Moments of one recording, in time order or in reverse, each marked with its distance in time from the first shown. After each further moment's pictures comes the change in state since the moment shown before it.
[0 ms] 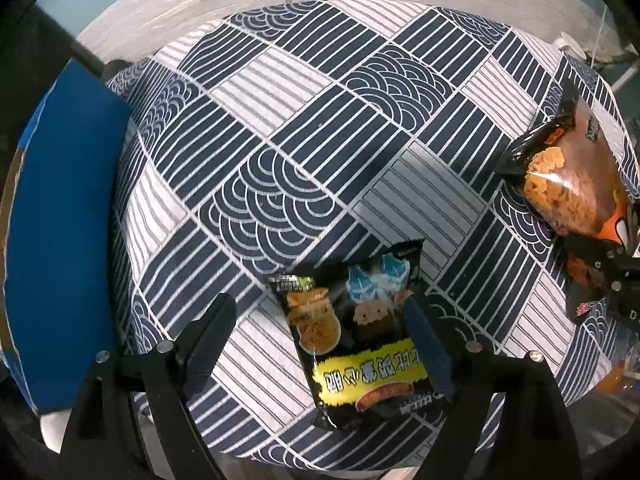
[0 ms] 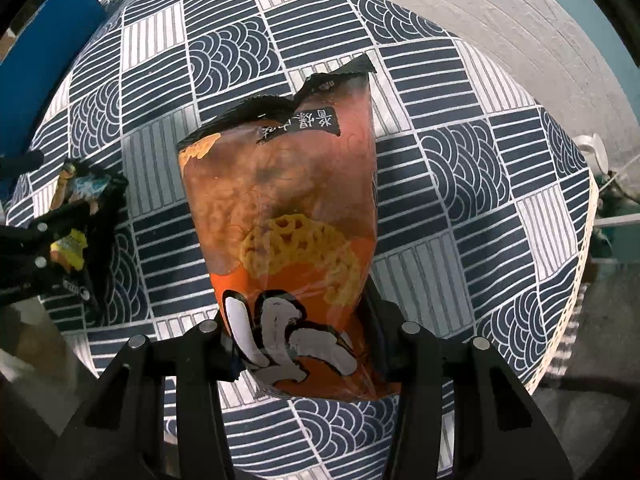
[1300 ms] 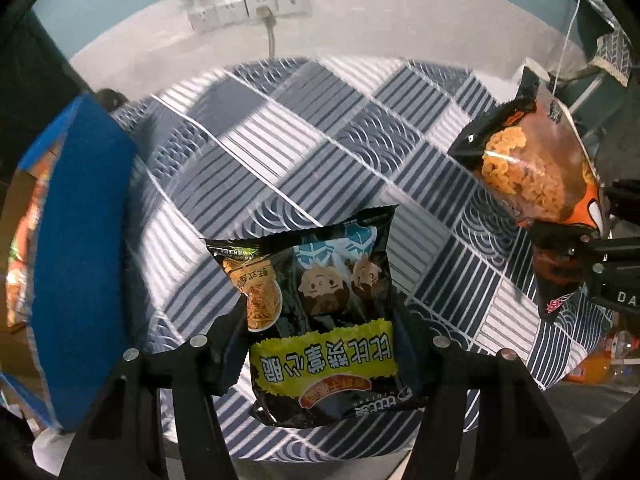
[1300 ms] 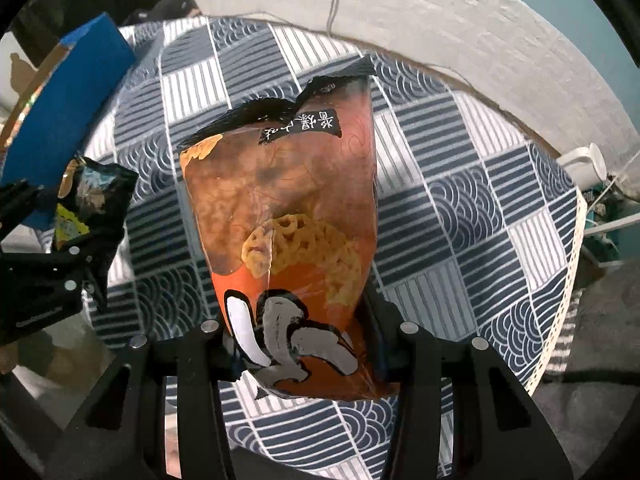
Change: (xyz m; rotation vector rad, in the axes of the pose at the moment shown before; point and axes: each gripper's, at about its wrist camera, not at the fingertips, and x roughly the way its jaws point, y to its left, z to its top) left arm -0.057 0.020 0.008 0.048 -0.154 -0.090; right arm -0.037 0.003 0.031 0.034 -0.121 0.046
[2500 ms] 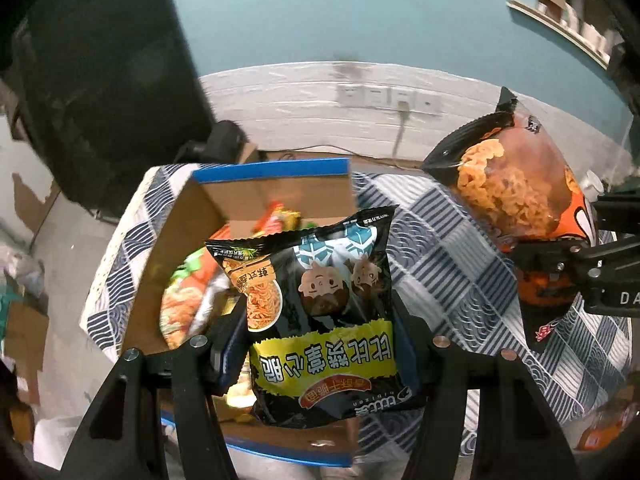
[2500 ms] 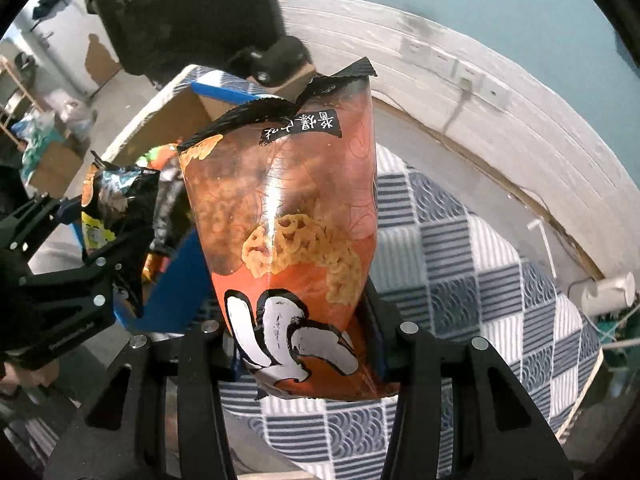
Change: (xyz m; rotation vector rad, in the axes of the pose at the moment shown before) left arm -0.098 0.209 -0.010 -0.228 -0.267 0.167; right arm -0.059 0.199 0.136 -0.226 -0.145 0.166
